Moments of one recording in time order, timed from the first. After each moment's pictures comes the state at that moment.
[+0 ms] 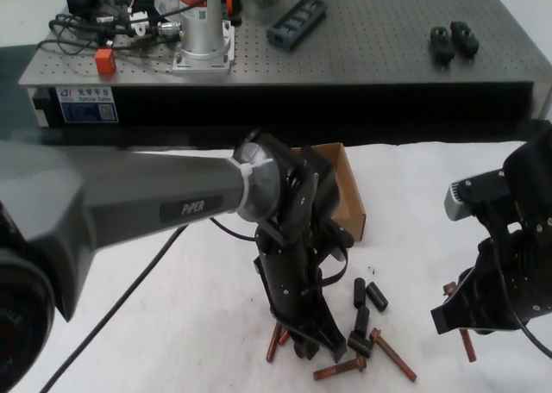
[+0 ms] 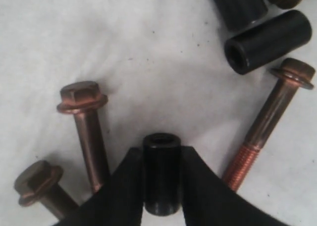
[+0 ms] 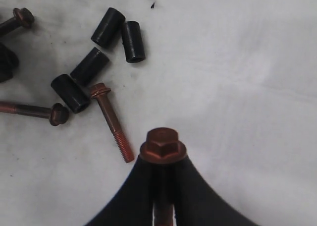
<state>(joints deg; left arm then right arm) -43.0 117.4 -82.4 51.7 14.0 9.5 5.5 66.5 -39.4 43.5 -3.2 -7.6</state>
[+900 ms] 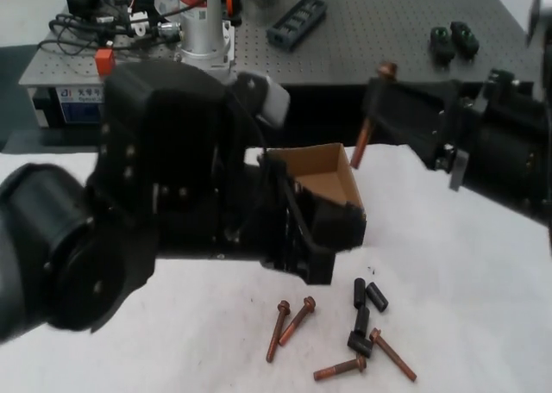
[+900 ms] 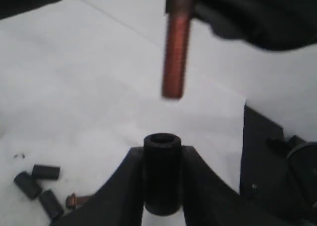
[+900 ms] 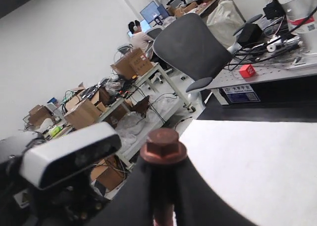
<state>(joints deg) -40.8 72.3 -45.9 -2.8 35.6 -13.2 15.5 56.2 -32.6 -17.4 -27.4 31.2</state>
